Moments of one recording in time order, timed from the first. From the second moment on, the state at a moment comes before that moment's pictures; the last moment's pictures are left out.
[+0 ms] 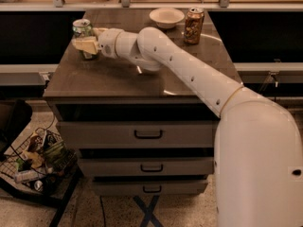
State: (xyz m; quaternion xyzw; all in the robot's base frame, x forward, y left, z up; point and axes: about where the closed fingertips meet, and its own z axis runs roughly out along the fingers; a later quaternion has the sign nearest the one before) arm 0.783 0.218 0.892 -0.39 0.60 0.36 0.59
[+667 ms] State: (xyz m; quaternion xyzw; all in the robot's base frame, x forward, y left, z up) arm 0.781 0.223 0.892 -0.40 0.60 0.37 0.59
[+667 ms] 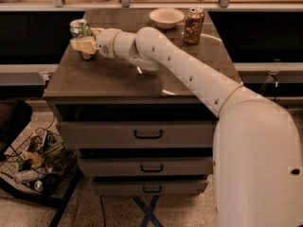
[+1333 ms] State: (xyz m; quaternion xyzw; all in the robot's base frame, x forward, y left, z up) arm 0.775 0.220 0.902 -0.41 0.61 0.36 0.58
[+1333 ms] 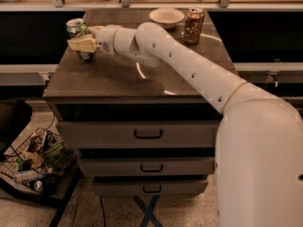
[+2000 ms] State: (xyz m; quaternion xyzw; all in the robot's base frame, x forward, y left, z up) arm 0.744 0.194 0.953 -0.47 0.65 0.27 0.54
